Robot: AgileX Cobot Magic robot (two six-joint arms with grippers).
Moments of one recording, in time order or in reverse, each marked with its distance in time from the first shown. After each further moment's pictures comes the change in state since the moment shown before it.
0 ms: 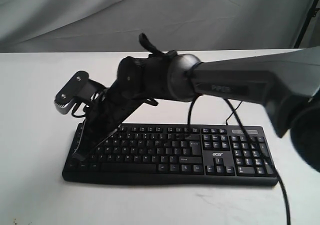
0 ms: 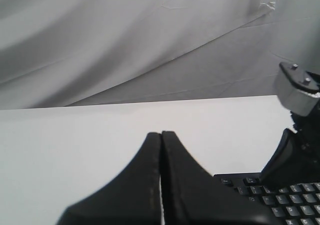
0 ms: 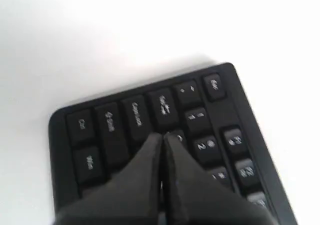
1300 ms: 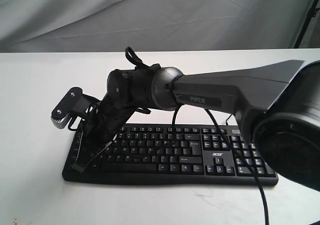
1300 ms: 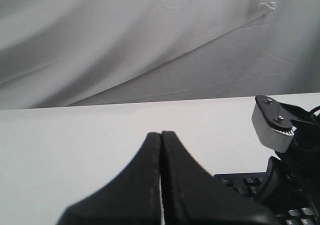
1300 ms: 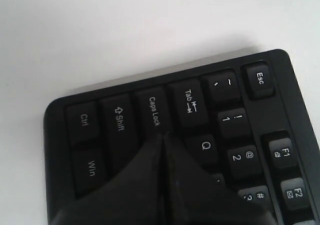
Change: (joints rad) left arm 0.000 0.000 0.000 0.000 0.000 0.000; right arm 0.017 0.109 -0.093 -0.029 0.077 0.009
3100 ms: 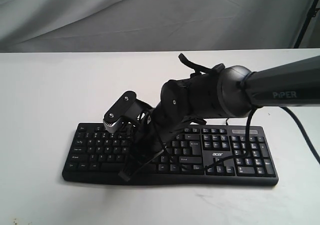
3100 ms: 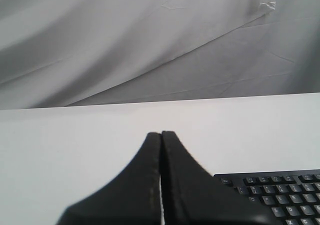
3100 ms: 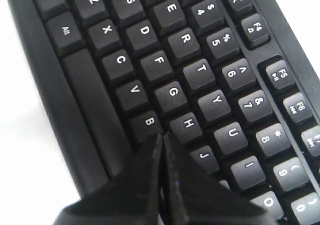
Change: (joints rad) left arm 0.000 0.000 0.000 0.000 0.000 0.000; right arm -0.071 -0.302 0.507 -0.084 -0.188 0.157
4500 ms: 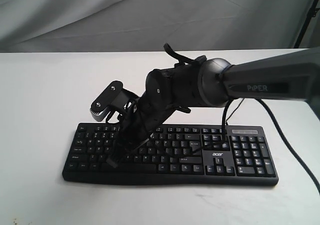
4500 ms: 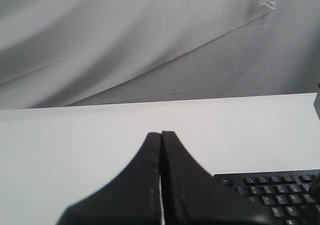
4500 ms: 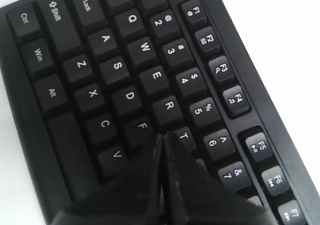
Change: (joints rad) left arm 0.000 0.000 0.000 0.000 0.000 0.000; right arm 0.000 0.083 -0.162 -0.021 0.045 -0.004
